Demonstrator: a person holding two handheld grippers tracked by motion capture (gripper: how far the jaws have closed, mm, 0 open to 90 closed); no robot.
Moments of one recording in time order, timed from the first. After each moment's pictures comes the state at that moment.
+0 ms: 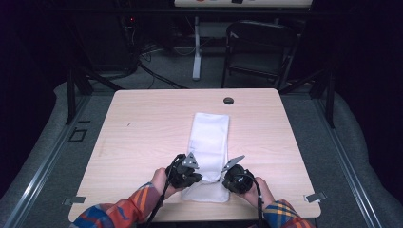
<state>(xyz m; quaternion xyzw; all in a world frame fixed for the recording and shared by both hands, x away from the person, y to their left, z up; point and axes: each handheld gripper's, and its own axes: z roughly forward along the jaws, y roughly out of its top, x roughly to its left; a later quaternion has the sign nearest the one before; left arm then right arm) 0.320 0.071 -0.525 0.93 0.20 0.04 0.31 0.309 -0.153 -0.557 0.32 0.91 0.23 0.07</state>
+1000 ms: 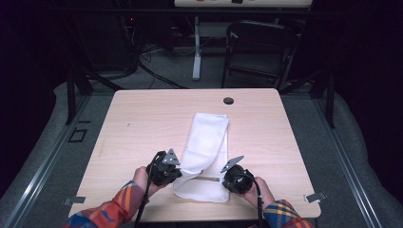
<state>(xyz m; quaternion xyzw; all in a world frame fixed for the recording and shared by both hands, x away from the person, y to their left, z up) 0.320 0.121 -0.517 0.92 0.25 0.08 0.30 0.309 -0.152 -0.557 0.32 0.92 0.23 0.07</state>
